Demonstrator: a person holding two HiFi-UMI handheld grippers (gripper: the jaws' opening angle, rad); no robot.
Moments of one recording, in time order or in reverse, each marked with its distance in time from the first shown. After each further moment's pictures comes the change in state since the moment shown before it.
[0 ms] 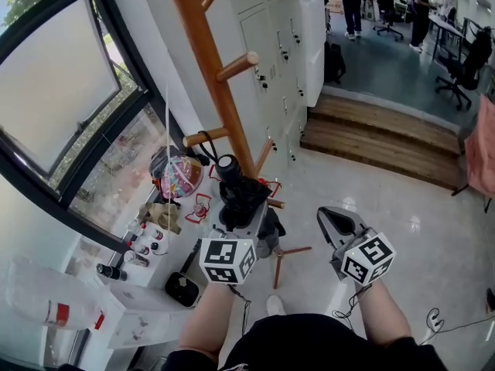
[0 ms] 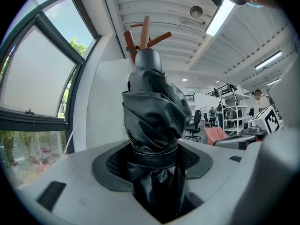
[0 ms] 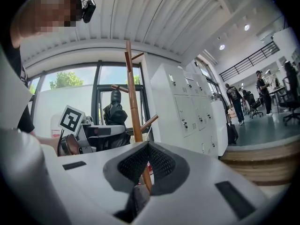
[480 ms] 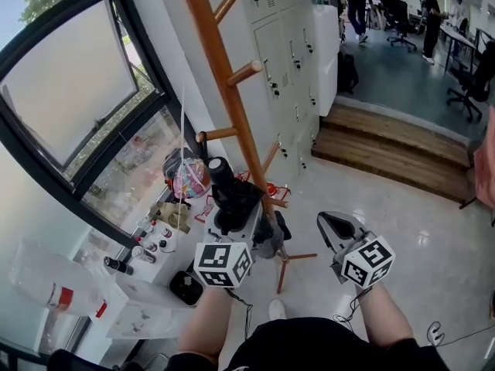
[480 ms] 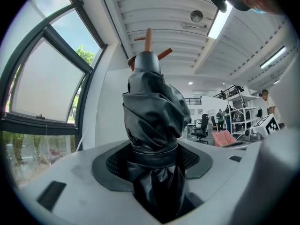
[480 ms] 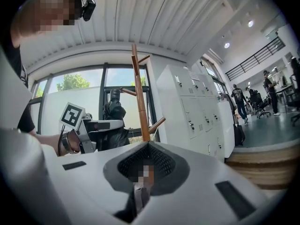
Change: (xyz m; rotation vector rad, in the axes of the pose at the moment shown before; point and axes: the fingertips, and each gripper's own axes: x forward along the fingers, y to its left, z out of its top) left arm -0.035 0.002 0.026 -0.005 -0.053 0.093; right arm -0.012 0.014 0.008 -0.013 -0.007 0.077
